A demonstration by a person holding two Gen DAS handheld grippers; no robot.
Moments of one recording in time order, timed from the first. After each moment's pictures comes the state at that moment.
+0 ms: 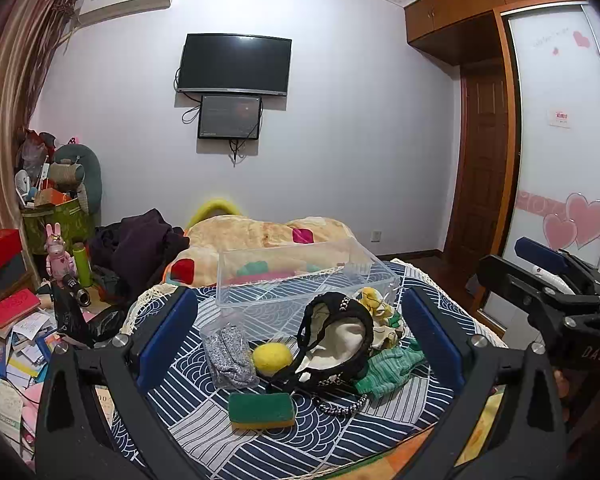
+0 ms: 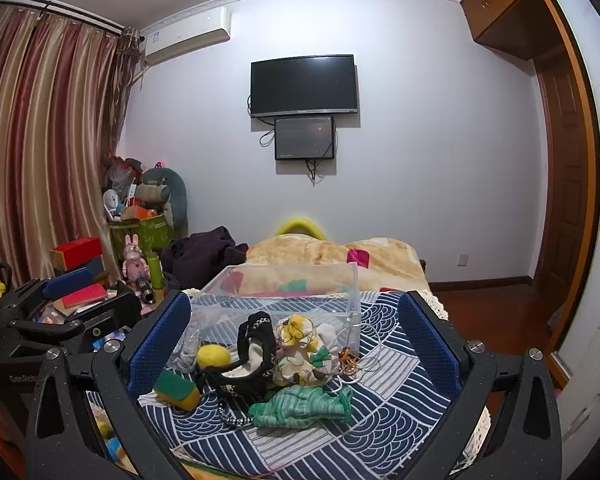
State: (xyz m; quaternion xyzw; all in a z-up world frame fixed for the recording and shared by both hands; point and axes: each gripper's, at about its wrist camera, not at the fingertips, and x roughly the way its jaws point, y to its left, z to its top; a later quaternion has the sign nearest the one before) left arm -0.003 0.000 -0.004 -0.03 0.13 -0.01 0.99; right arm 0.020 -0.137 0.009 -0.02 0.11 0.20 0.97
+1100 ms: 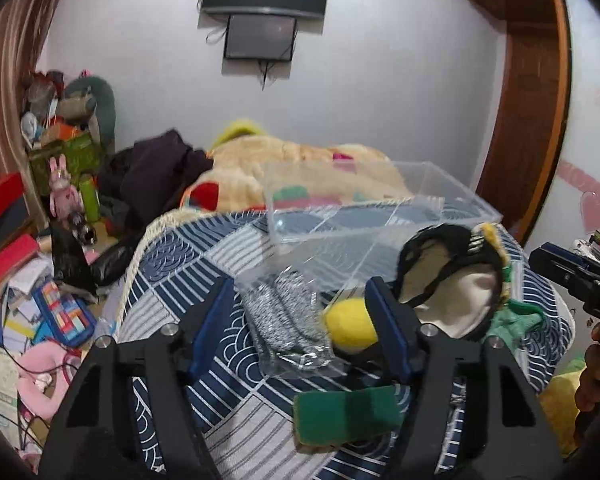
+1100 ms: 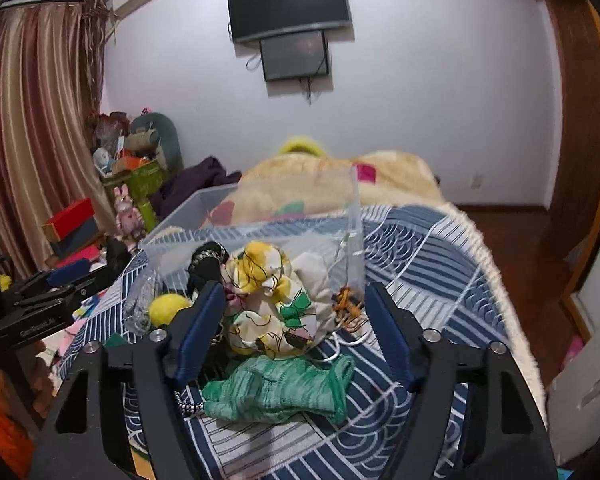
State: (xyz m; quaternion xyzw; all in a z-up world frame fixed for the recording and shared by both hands) left arm 0.093 0.068 -0.080 -0.07 0.27 0.03 0.96; right arm 0.120 -0.141 -0.059 0.01 0.27 0.23 0.93
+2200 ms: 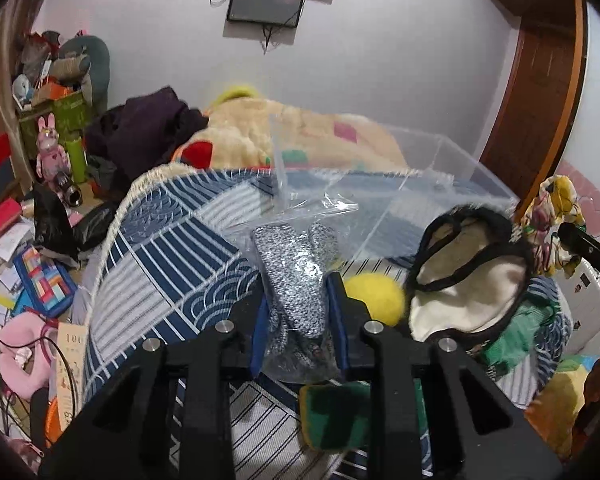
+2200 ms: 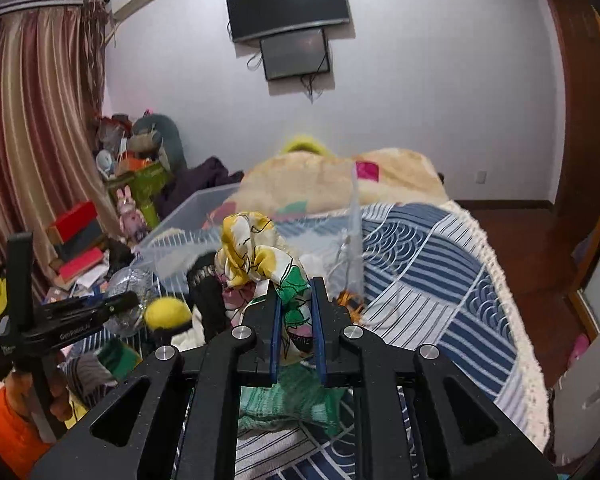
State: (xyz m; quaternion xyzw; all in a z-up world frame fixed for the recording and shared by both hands) left arm 0.106 0.080 -0.096 -0.10 0.31 0.01 0.95; right arm 0.122 -0.157 -0.047 0.02 0.25 0.22 0.94
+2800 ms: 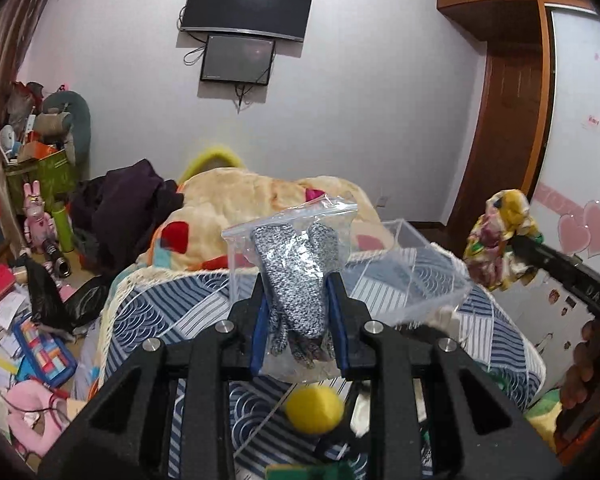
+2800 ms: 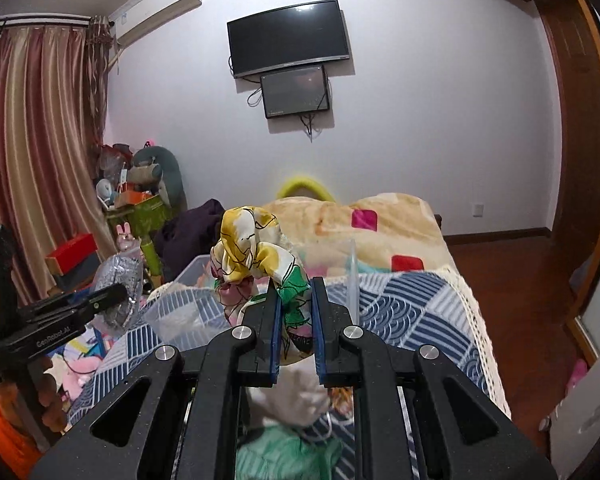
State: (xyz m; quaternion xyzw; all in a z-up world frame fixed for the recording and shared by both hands) left arm 0.133 0.064 -0.016 -0.08 0.22 -0.03 0.97; right arm 0.148 -0.137 -0.006 0.01 0.20 0.22 0.95
